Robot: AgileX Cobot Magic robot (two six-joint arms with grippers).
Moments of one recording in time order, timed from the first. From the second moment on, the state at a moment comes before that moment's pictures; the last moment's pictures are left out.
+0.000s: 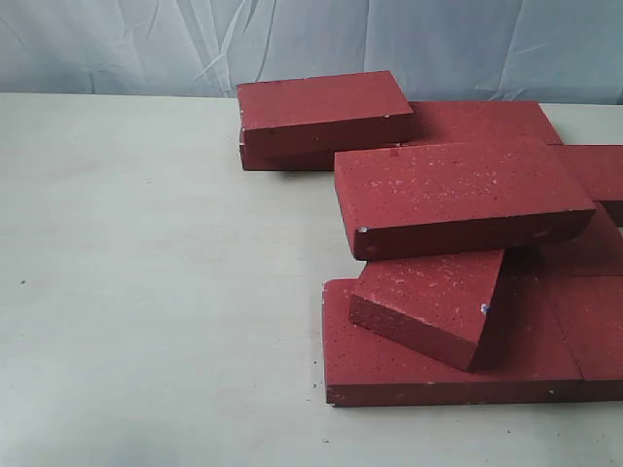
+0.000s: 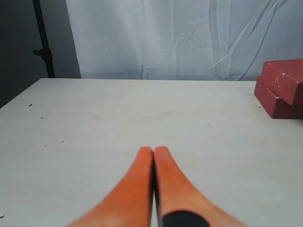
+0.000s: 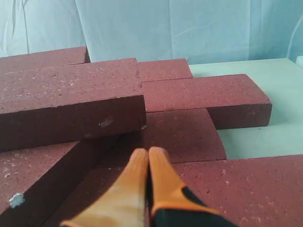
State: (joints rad) left arm 0.05 0.01 -0.01 0.02 0.23 -0.04; right arm 0.02 0.01 0.00 0.04 0.31 0.06
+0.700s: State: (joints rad) left arm 0.05 0.01 -0.01 0.02 0.23 -0.04; right arm 0.02 0.01 -0.02 0.49 -0.10 0.15
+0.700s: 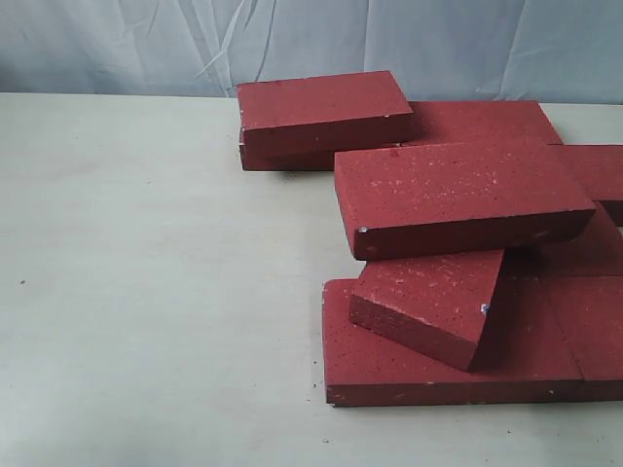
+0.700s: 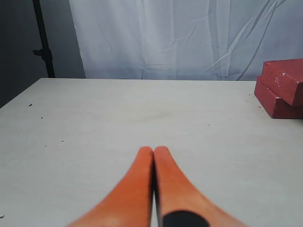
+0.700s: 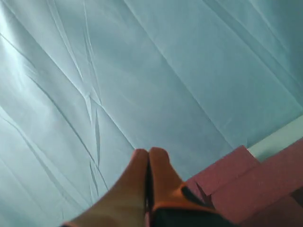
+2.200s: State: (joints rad) left arm 0.05 0.01 -0.01 0.02 0.16 -0.04; right arm 0.02 1.09 -0.88 0.16 0.65 -0.21
